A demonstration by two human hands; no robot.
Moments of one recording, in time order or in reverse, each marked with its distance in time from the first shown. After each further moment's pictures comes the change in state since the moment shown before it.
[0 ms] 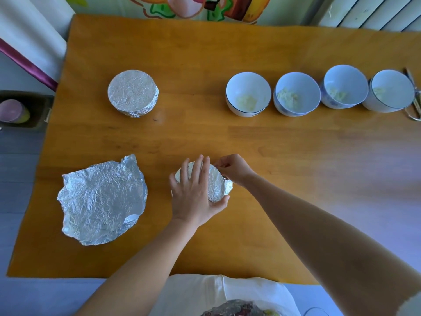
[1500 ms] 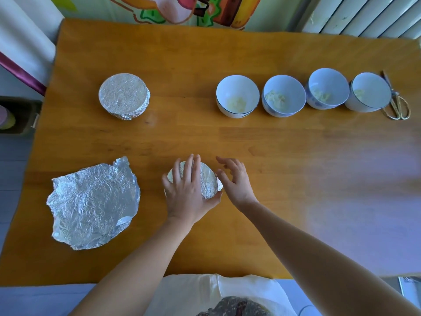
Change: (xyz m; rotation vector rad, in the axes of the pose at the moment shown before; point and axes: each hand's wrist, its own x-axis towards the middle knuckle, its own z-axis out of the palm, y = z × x) left_hand 0.004 0.004 0.000 -0.018 -0.002 -0.046; right_hand -0.054 0.020 0.015 -0.054 0.373 -0.265
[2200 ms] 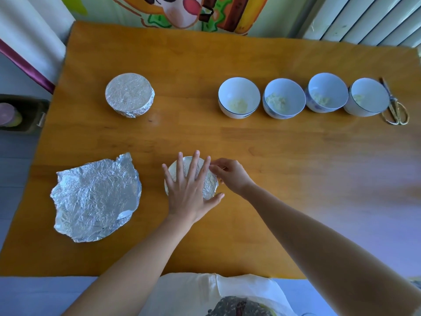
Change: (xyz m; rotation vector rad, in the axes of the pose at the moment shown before) left_hand -0.008 -0.002 0.004 0.035 0.020 0.112; right_hand 0.021 -0.013 -0.010 0.113 -0.280 0.158
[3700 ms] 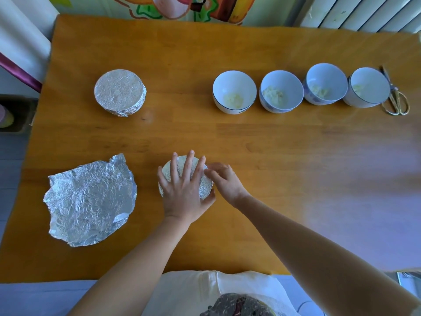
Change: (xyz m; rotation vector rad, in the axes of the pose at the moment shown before) left_hand 0.003 -0.001 0.003 0.073 -0.016 -0.046; right_hand -0.017 0.007 0.018 0.120 -0.026 0.004
